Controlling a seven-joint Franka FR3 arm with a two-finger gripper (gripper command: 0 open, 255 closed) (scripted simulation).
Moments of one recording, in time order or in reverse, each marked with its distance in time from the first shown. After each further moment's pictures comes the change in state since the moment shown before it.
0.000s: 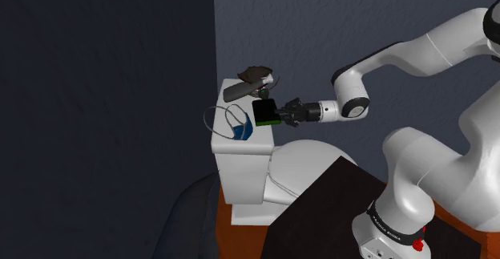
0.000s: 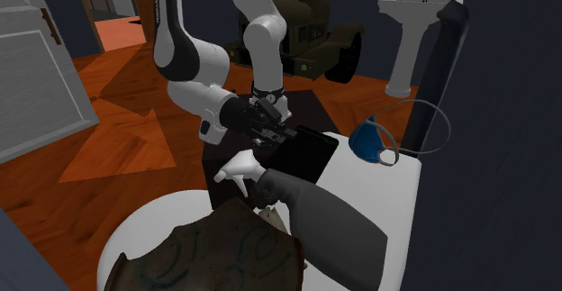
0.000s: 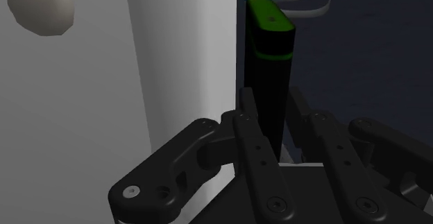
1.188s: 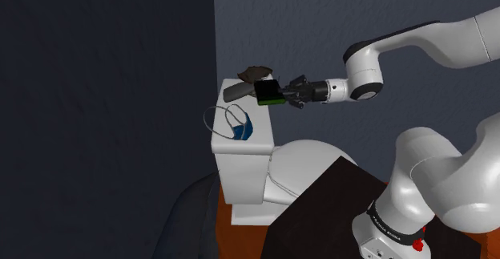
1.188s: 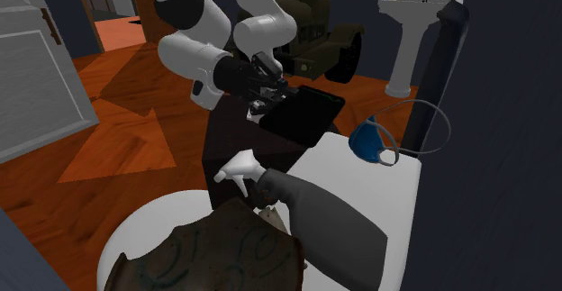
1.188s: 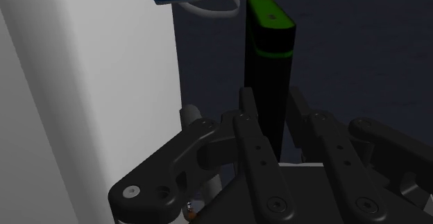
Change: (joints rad) arm -0.508 -0.078 0.572 -0.038 -0.069 0.064 0.276
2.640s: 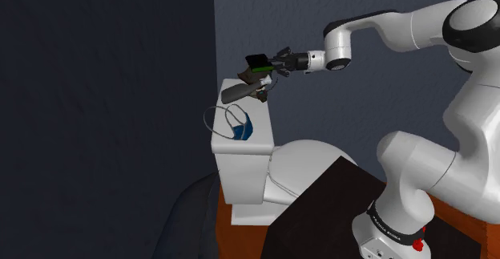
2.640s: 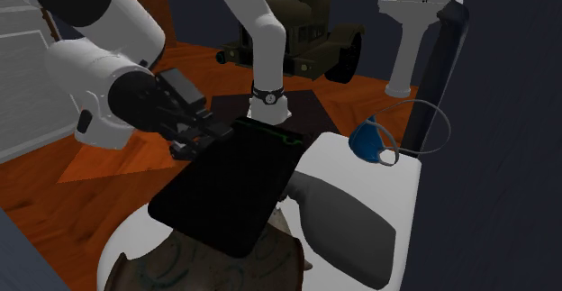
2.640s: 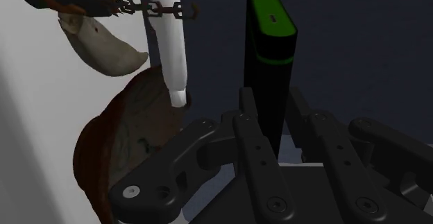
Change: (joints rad) arm 0.929 -0.046 -0.836 0.698 -0.196 -0.058 0.250
